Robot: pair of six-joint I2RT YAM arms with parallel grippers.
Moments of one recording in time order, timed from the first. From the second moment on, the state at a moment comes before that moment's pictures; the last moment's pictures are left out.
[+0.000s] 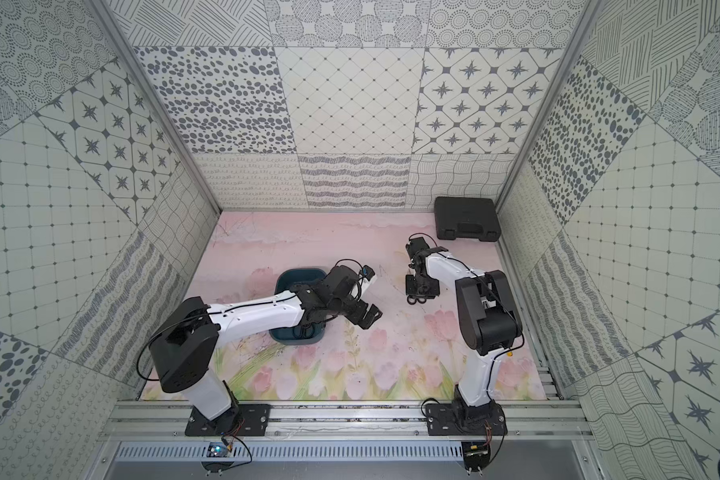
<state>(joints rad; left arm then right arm) -0.84 1.71 1.11 -0.21 0.11 -0.19 0.29 1.86 1.23 -0.80 0.07 0.31</state>
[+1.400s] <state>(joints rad) -0.81 1.58 1.05 -0.20 0.03 -0.20 0.37 1.88 1.28 -0.87 0.00 0.32</state>
